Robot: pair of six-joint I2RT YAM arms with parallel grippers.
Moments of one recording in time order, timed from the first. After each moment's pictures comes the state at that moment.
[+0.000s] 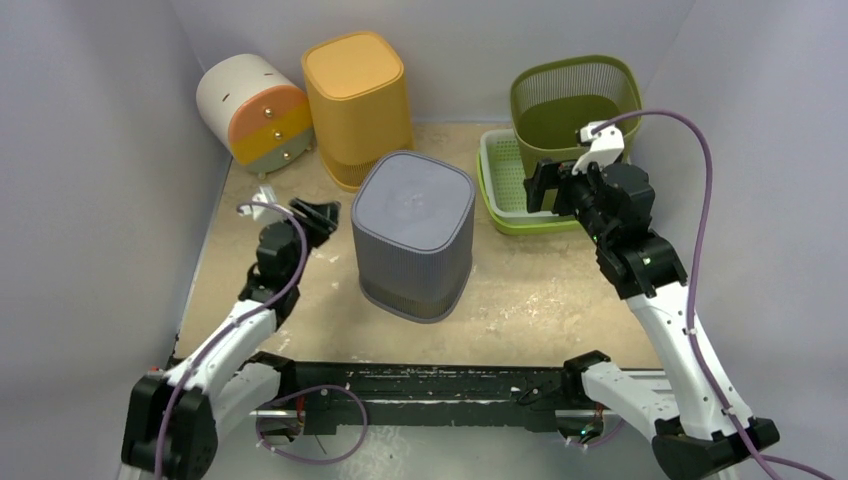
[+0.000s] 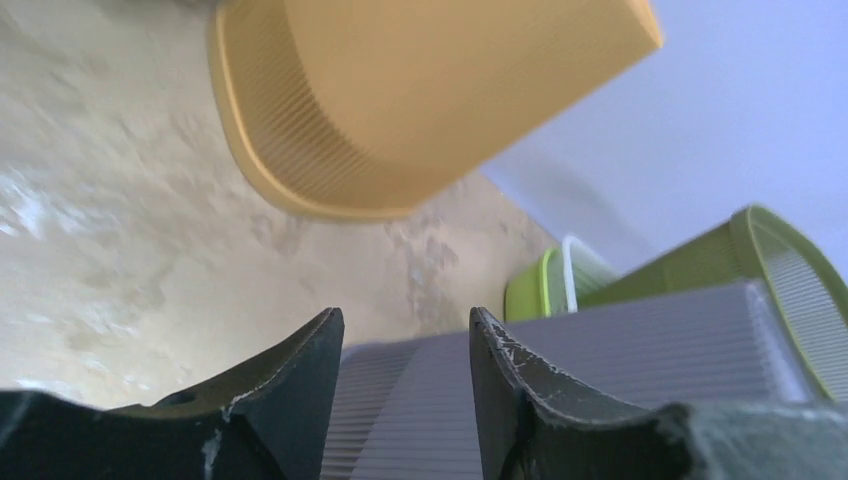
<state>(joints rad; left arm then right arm) -0.26 0.94 0.44 0.36 -0.17 -0.88 0.32 0.93 1.18 -0.50 0.13 0.09</state>
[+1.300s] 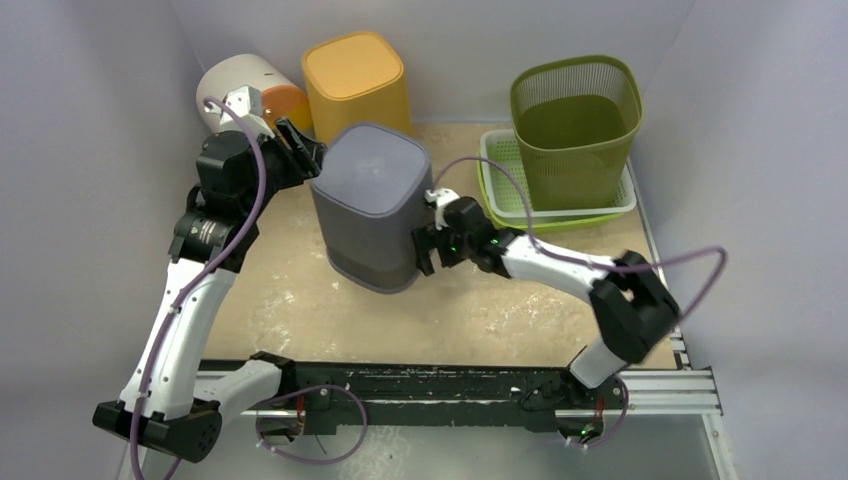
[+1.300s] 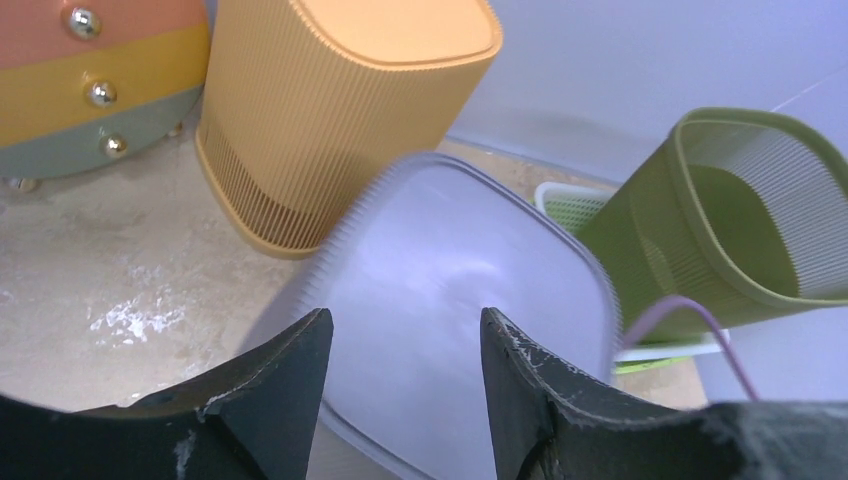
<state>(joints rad) -0.26 1.05 1.38 -0.53 -0.06 -0.48 0.76 1.60 0.99 -0.14 -0.02 0.24</state>
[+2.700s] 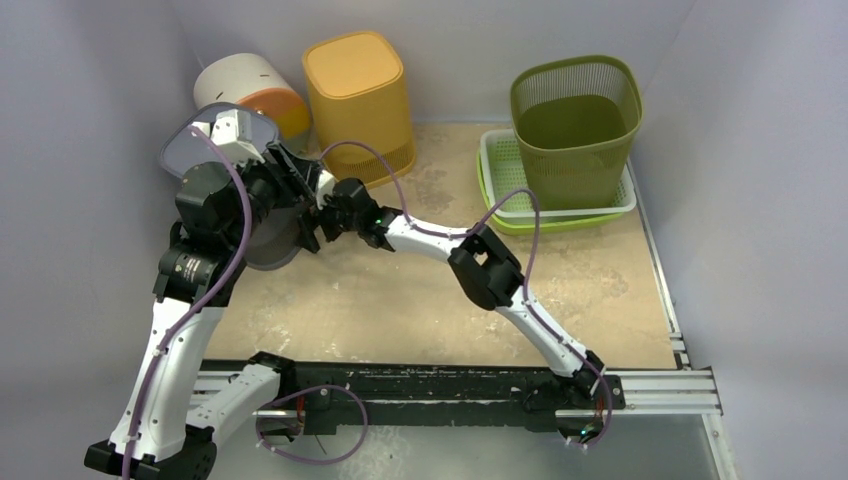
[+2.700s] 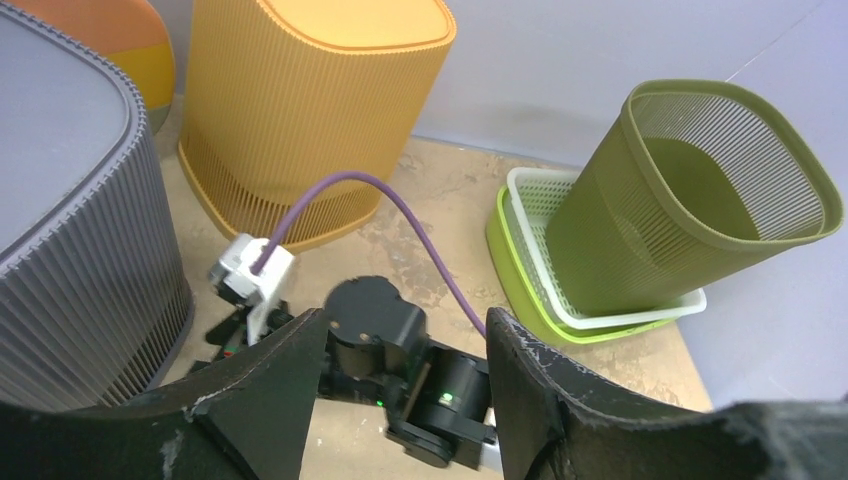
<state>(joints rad) -0.26 0.89 1.28 -0.51 0.01 -0.44 0.93 2.60 2.17 0.08 -0.28 0.21</state>
